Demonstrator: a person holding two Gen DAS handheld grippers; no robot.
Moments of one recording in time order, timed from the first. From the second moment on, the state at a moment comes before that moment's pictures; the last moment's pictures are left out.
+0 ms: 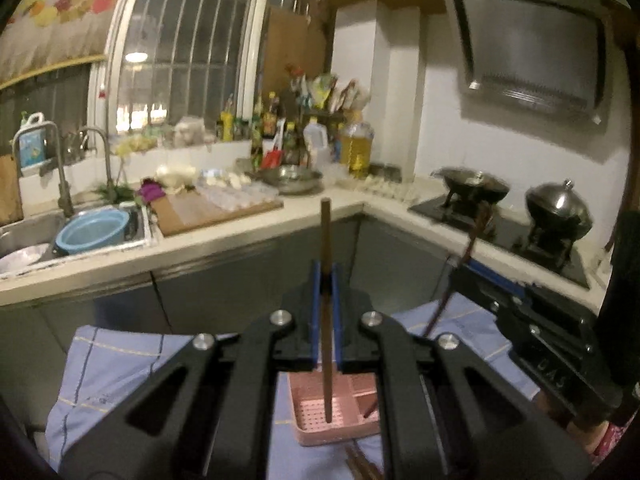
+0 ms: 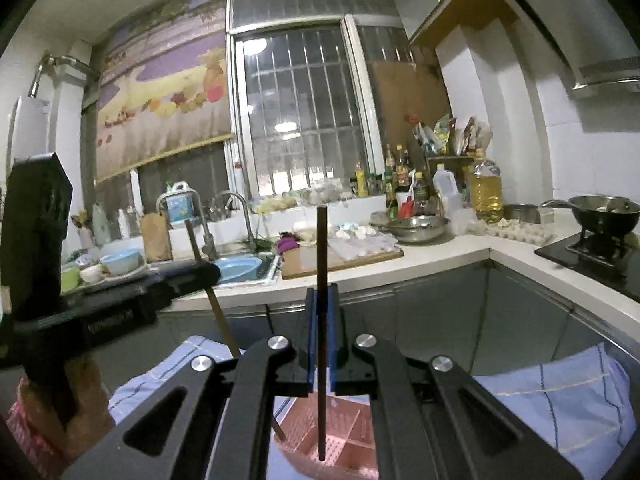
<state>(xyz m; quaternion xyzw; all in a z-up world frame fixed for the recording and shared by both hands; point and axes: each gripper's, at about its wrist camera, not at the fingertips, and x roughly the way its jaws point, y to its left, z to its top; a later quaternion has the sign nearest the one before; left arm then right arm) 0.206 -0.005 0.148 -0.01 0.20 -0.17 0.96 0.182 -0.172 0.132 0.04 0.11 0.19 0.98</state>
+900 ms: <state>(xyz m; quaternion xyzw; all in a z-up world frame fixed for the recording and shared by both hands) 0.141 0.060 0.115 -0.09 0.17 -0.11 0.98 0.130 -0.163 0.093 0.06 0.15 0.21 0.96</state>
